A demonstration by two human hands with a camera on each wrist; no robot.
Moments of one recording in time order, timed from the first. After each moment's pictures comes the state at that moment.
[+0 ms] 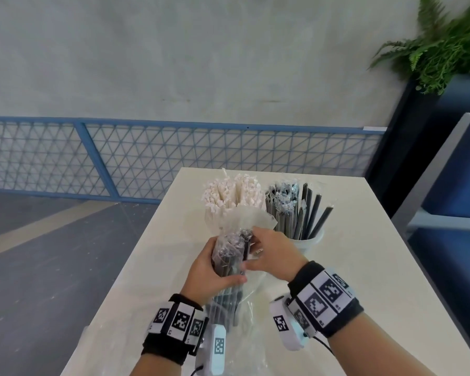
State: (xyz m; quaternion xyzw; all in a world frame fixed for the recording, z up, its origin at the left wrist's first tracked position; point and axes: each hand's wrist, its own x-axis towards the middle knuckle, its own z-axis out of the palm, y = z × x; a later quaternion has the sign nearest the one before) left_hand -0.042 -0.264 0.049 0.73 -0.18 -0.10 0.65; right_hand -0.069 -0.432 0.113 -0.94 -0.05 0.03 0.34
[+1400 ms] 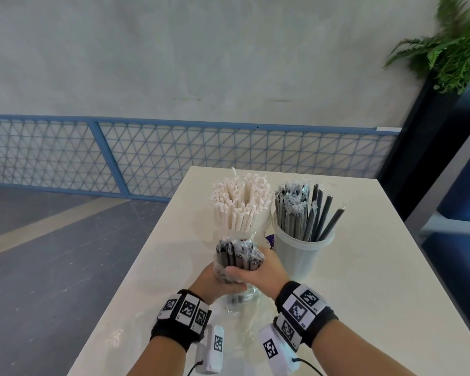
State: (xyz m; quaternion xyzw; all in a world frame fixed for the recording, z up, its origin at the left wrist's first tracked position) left_hand -0.026 -0.257 0.015 0.73 -0.21 -0.23 0.60; right_hand -0.072 -0.402 0.060 -0.80 0.01 -0.01 0.61
